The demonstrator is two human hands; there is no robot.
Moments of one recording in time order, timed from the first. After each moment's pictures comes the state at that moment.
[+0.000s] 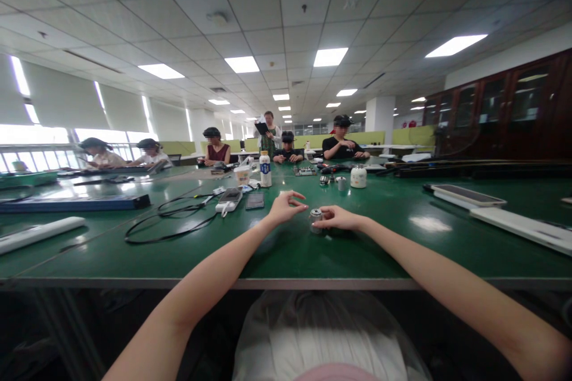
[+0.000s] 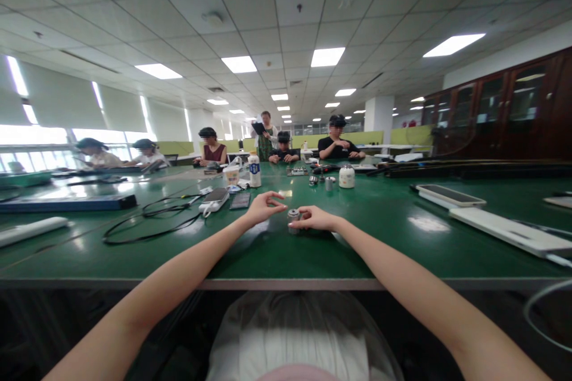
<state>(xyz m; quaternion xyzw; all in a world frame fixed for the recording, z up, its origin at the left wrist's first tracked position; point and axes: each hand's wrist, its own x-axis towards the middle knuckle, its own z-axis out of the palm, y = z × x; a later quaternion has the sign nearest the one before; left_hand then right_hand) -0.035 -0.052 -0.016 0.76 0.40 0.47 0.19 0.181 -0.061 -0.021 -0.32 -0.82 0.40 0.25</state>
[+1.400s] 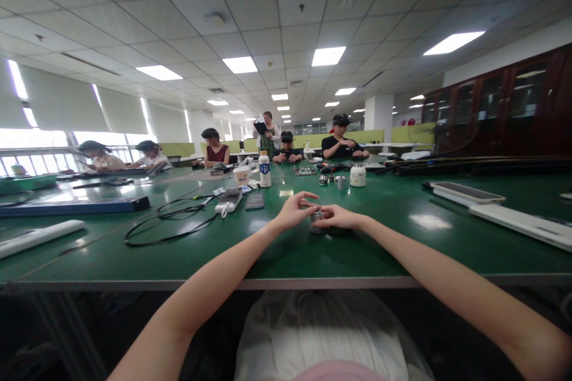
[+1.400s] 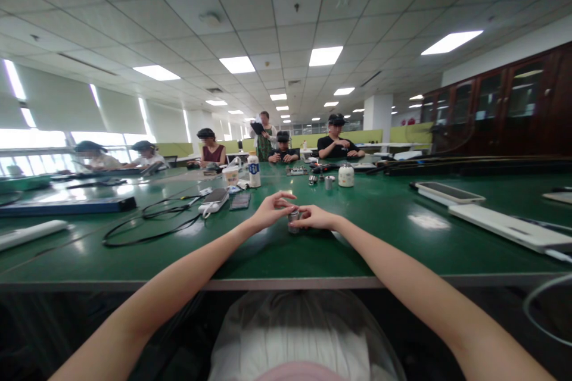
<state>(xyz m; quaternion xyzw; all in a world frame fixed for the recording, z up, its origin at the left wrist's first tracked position) -0.009 -0.076 -0.010 0.78 0.27 0.47 0.32 0.181 -0.066 -0.018 -0.32 -0.81 0.41 0.26</state>
